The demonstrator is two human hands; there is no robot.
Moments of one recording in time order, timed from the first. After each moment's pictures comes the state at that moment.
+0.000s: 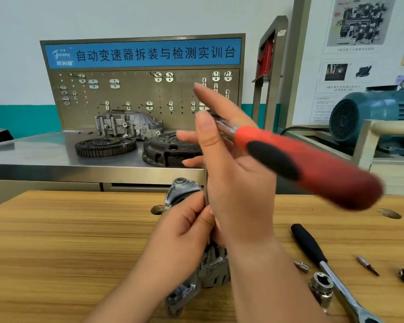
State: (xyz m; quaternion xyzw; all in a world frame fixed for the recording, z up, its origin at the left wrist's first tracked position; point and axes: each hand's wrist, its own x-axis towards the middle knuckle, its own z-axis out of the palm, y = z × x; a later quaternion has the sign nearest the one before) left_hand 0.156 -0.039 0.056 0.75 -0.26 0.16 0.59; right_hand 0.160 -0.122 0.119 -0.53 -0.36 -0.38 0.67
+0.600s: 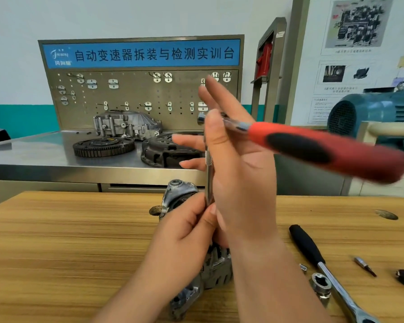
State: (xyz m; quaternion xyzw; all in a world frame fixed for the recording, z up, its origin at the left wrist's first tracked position) left_hand 0.156 -0.043 0.053 0.76 -0.26 0.18 0.57; right_hand 0.160 -0.127 0.121 -0.52 -0.37 -0.30 0.71
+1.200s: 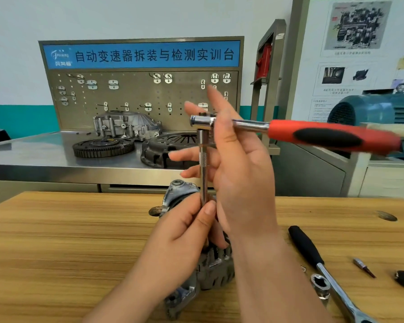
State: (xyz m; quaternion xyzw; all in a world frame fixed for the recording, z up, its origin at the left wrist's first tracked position) left_hand 0.156 -0.038 0.055 0.74 -0.28 0.17 0.58; right_hand 0.162 -0.131 0.119 -0.49 -0.35 -0.20 0.77
